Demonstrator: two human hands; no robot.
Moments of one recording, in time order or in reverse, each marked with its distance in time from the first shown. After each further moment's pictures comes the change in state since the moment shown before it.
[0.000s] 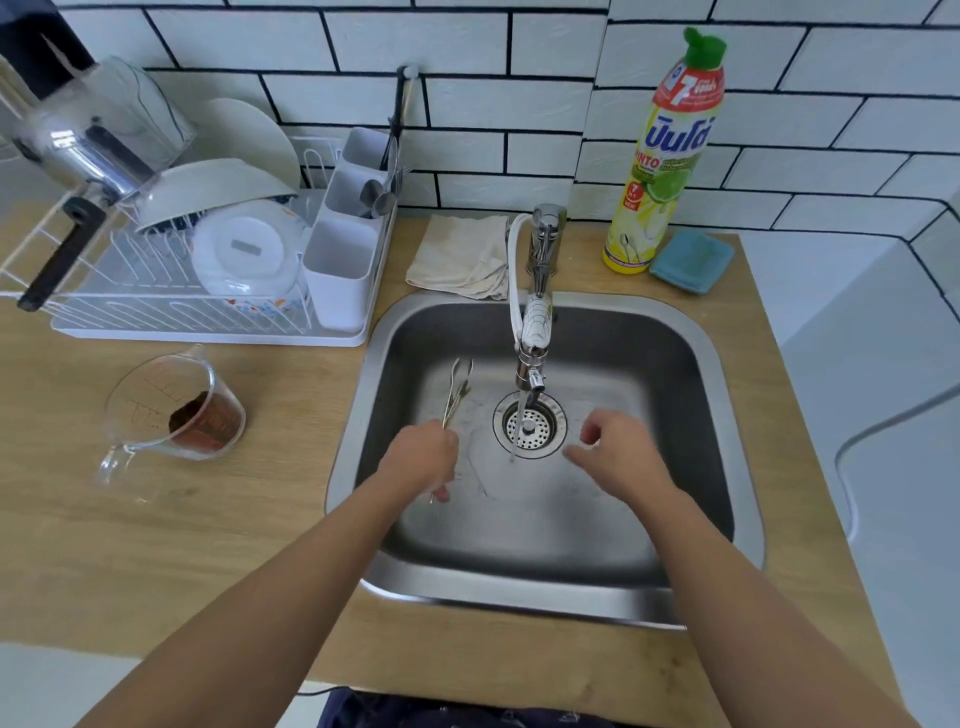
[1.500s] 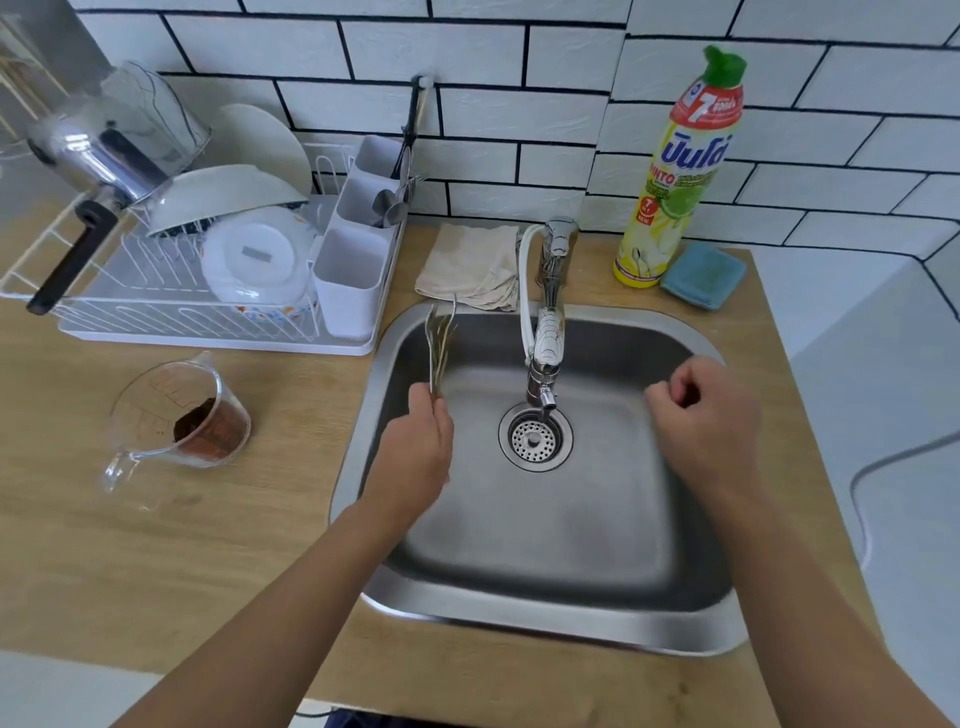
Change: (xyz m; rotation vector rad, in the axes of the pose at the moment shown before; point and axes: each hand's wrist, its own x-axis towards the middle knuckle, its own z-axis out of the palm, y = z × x) left_hand -0.015 -0.005 -0.011 -0.135 0.489 0.309; right_hand -0.003 -0.004 -0.067 0.238 0.648 -0.317
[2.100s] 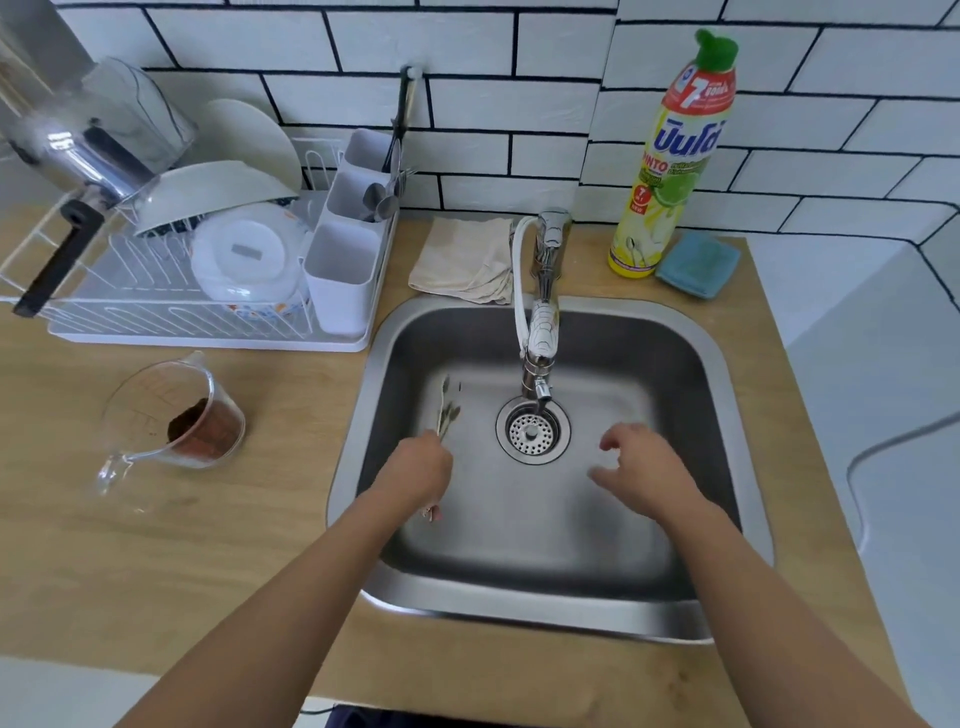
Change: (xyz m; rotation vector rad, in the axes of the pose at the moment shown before) left_hand 0.005 -0.003 0.009 0.320 -0.511 -0.247; right_hand -0.038 0.032 0.038 -0.417 -0.787 0.228
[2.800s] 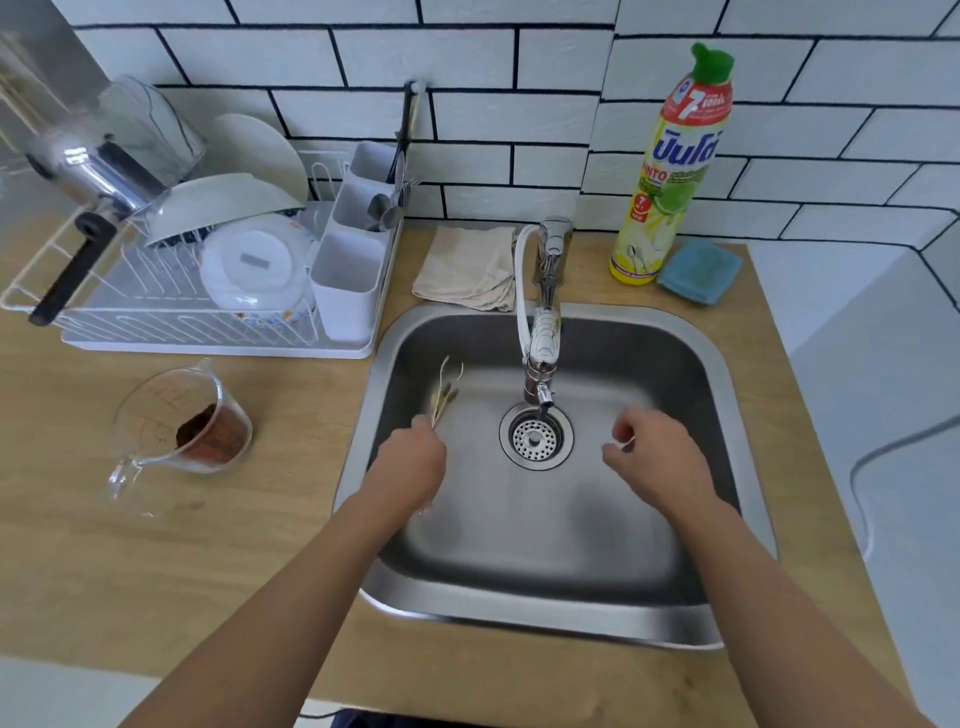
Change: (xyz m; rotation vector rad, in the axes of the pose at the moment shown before) left_hand -0.001 -0.006 -0.008 -0.276 0.217 -0.074; right_hand 0.000 -0.002 -0.015 0.081 0.200 -0.018
